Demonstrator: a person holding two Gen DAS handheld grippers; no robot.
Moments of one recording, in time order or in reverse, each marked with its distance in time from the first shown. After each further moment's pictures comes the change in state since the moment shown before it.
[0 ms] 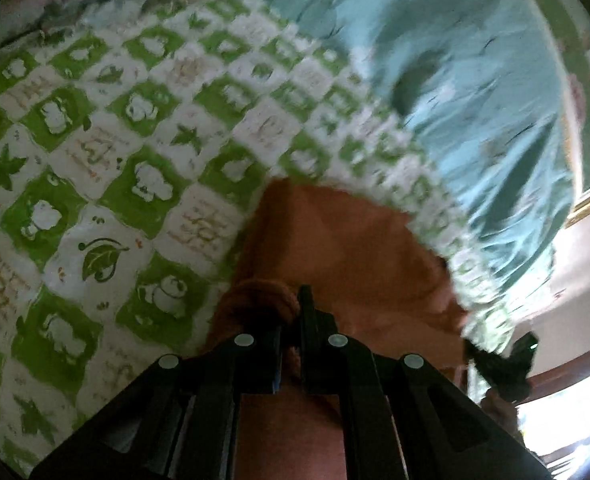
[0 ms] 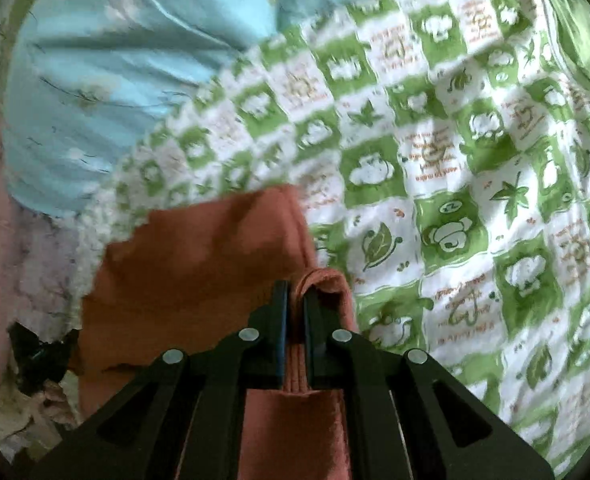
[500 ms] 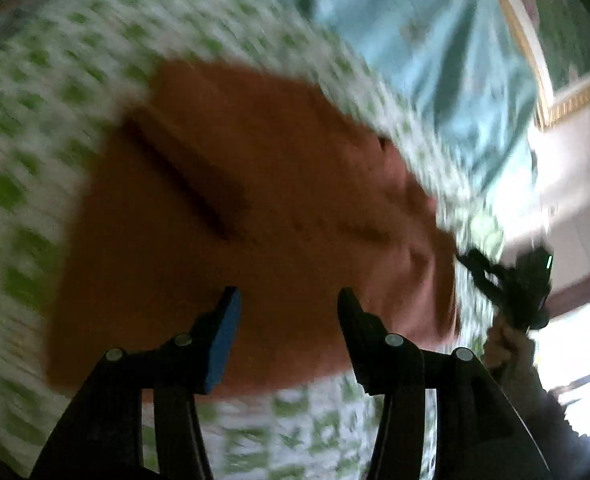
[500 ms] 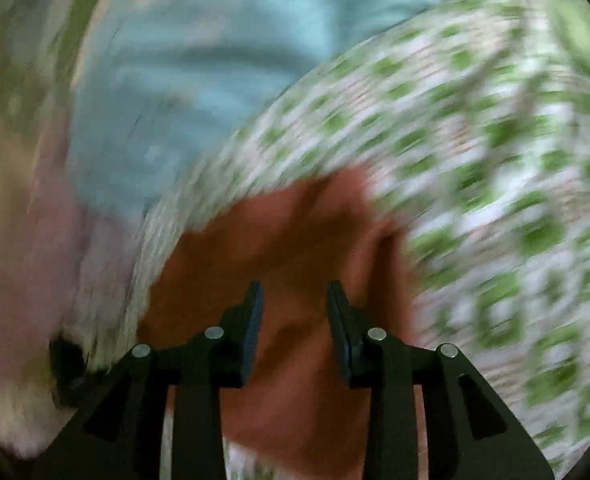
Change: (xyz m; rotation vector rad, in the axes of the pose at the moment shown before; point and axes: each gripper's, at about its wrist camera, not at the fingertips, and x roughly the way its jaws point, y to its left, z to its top) left arm -0.015 -0.080 -0.111 0.192 0.205 -0.033; right arm -0.063 0.027 -0.049 -0.077 -0.006 0.242
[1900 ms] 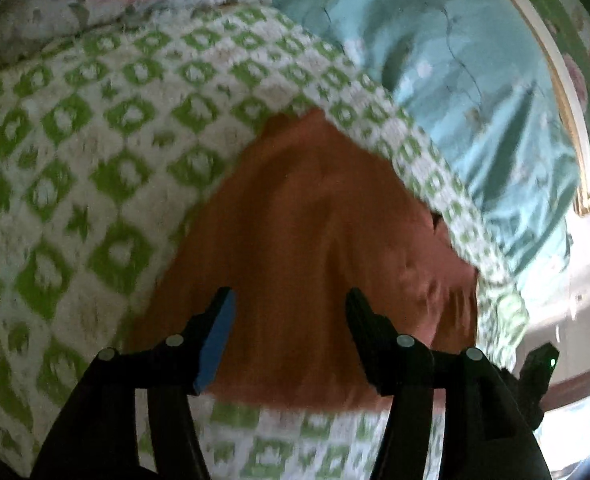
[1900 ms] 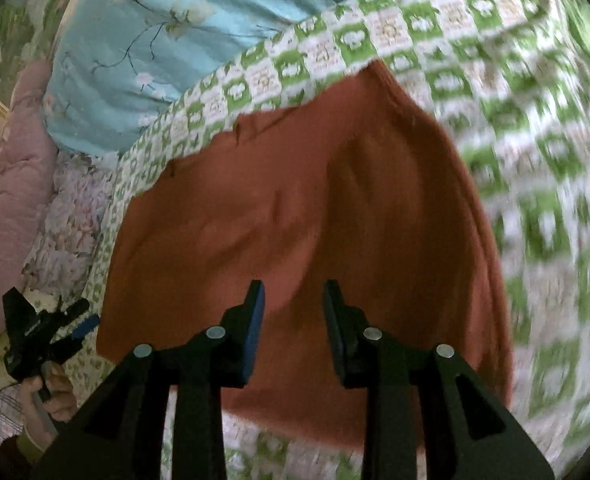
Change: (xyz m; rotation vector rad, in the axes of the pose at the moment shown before) left arm -0.052 0.036 -0.009 -0.237 -0.215 0.150; right arm 0.027 0.038 -0.053 0.001 0.061 -0.167
